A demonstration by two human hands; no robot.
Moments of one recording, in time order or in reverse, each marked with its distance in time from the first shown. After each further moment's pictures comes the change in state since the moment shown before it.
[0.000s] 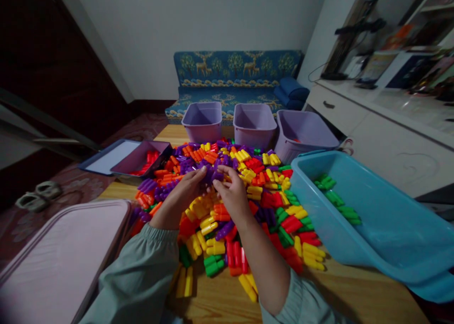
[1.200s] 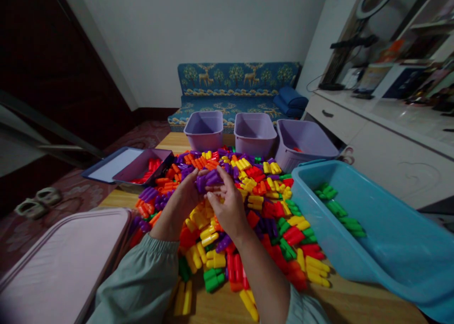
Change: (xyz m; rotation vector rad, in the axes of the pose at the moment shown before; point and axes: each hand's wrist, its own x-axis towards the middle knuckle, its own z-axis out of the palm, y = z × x) left_hand 0.002 0.007 0.000 -0.304 0.118 -0.009; right_hand -0.008 0.000 0.006 -0.004 -0.135 -0.224
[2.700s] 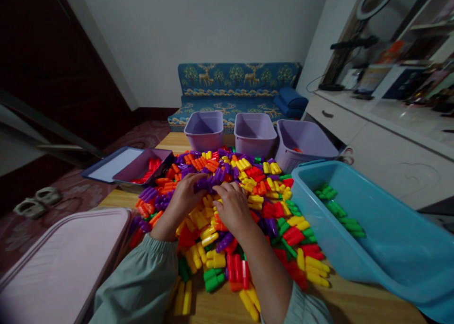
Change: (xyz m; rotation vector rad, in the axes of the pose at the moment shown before) left_hand 0.006 -0.001 -0.024 1.311 0.121 0.652; right_hand 0.005 0.002 -0.020 -1.123 -0.189 -0.142
